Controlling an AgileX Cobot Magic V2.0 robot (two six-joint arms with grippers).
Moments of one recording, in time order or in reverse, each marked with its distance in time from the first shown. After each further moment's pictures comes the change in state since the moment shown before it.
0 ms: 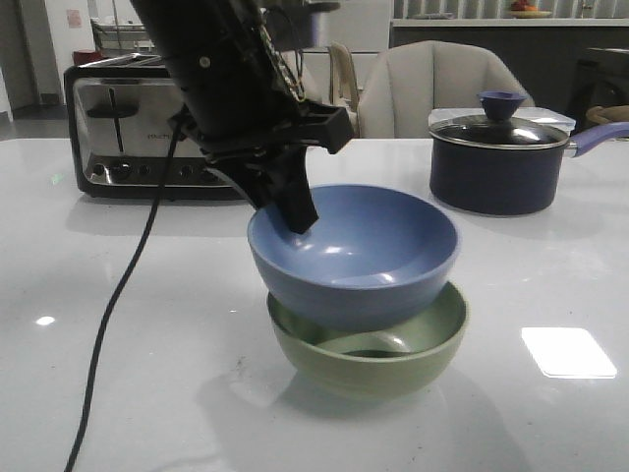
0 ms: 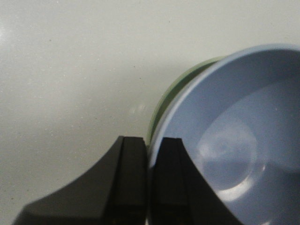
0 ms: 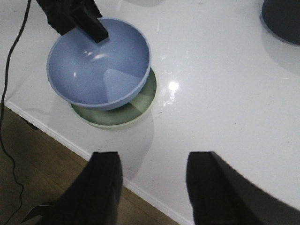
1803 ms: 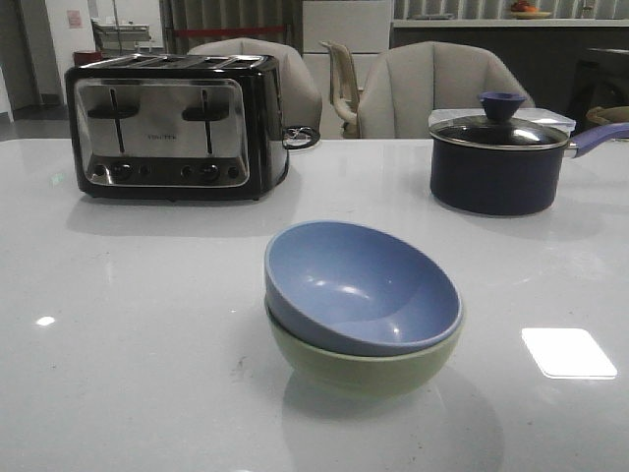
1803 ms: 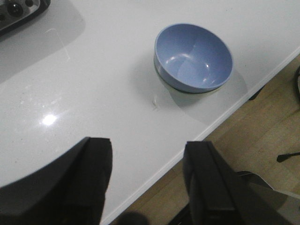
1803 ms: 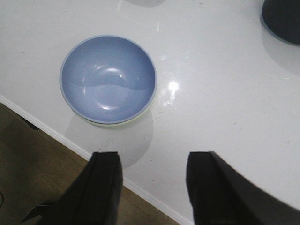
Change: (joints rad) left arm 0.040 -1.120 0.582 0.145 0.092 -0.046; right arm 0.000 0.000 0.000 0.000 0.000 0.000
